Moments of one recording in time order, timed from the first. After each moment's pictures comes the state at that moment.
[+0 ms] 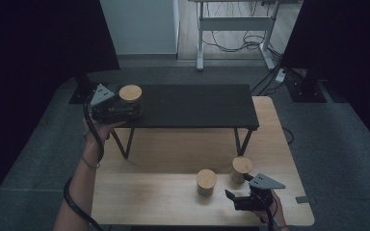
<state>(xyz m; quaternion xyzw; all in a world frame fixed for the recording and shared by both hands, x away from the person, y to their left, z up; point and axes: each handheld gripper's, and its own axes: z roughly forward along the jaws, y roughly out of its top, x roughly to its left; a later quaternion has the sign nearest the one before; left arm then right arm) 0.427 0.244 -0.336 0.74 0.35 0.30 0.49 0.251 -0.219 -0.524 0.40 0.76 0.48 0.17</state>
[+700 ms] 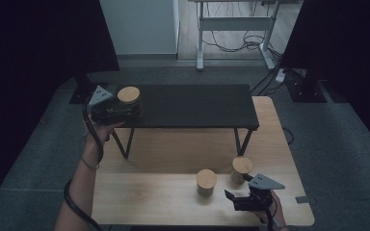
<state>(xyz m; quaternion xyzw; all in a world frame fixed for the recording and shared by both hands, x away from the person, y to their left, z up) 0.428 0.250 -0.341 0.73 0.37 0.29 0.50 0.251 -0.218 -0.524 0.40 0.76 0.48 0.17</state>
